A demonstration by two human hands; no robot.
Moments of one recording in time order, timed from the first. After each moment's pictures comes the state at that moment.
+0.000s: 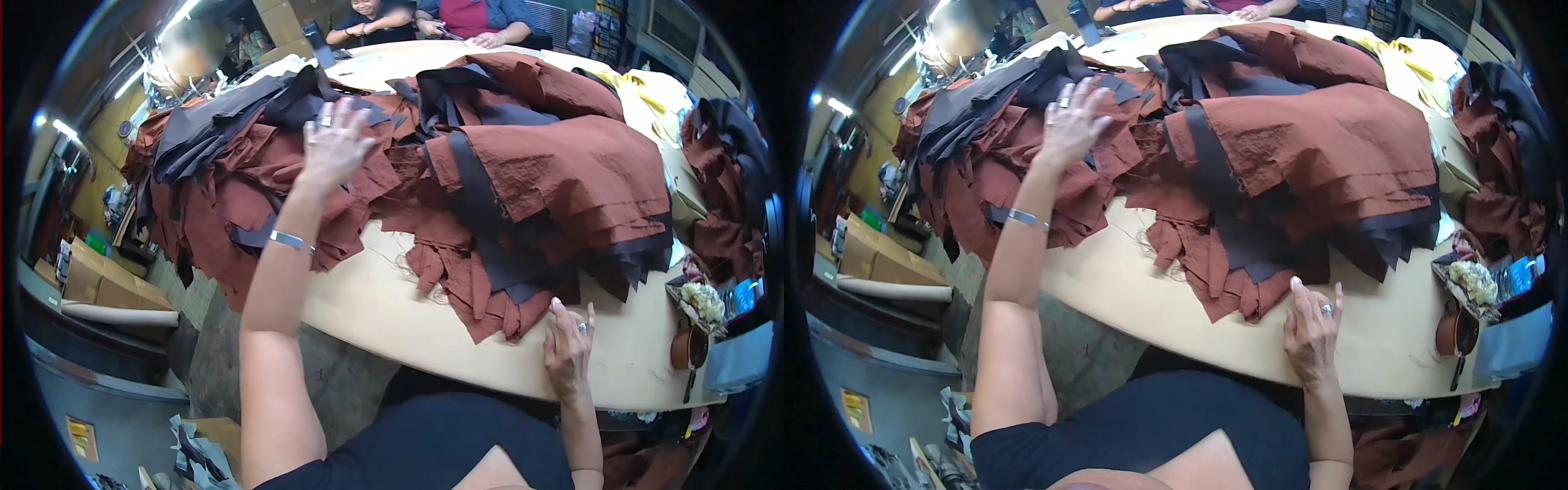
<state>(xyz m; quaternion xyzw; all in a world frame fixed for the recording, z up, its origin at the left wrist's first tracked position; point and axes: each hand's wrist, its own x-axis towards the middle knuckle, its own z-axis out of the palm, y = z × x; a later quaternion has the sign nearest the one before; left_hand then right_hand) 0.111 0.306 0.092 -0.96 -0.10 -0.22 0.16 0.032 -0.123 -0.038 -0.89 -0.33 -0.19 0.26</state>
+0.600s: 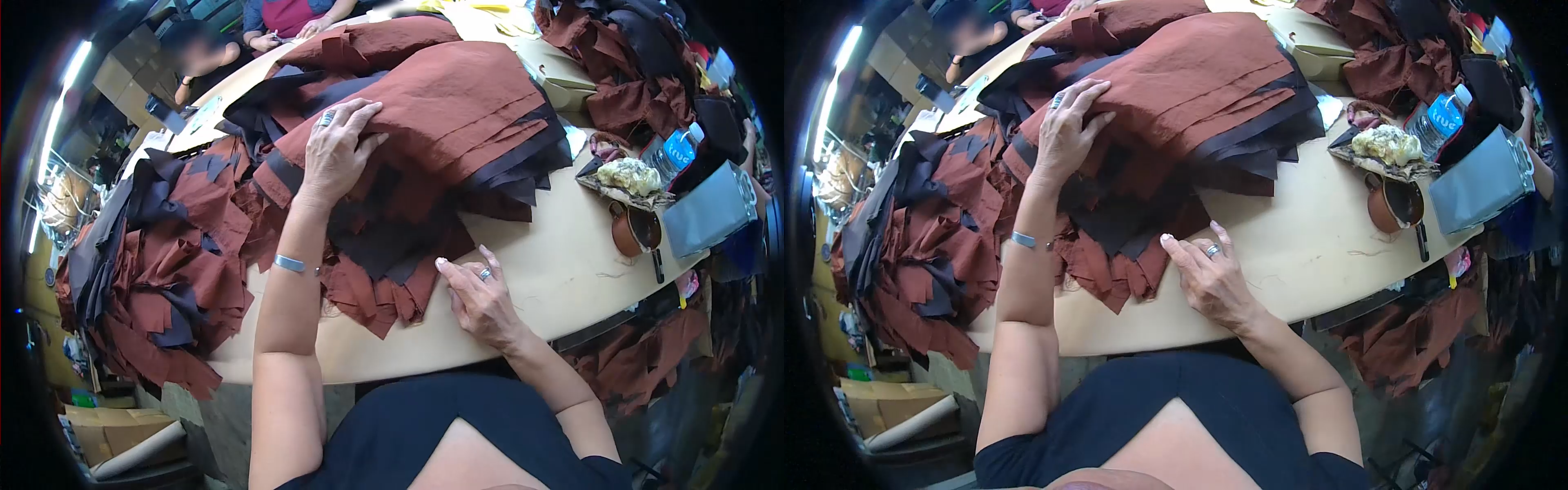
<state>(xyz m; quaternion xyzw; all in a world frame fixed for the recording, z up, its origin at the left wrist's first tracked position) 0.200 0.095 0.055 -0.89 0.27 -0.33 -0.15 0.038 -0.126 -0.045 -0.86 -0.33 -0.26 0.29</state>
